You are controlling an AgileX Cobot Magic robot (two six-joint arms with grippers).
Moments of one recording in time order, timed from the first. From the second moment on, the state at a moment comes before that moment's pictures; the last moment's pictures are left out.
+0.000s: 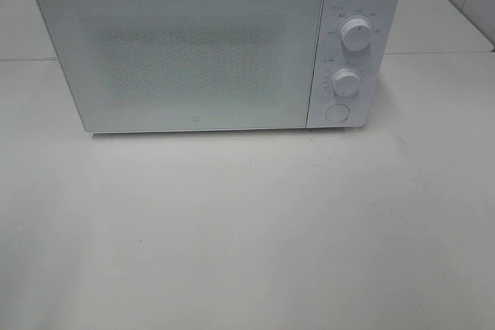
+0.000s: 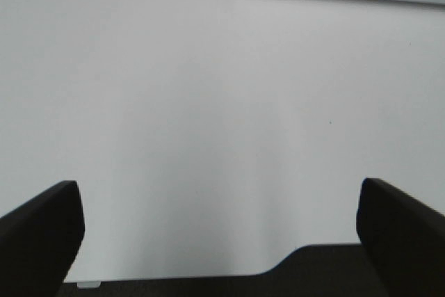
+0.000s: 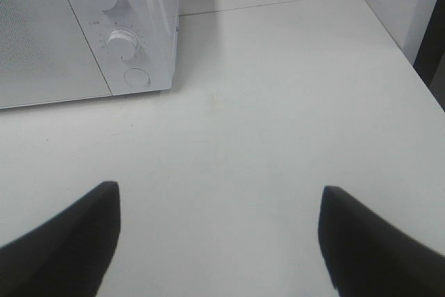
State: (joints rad) left arm -0.15 0.27 -0.53 -0.04 1.07 -0.14; right arm 0.04 0.00 -0.50 -0.07 0.97 0.18
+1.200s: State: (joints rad) left arm -0.04 0.00 -0.52 -0.05 1.07 -0.02; right arm 0.04 0.00 -0.51 -0.07 0.92 0.18
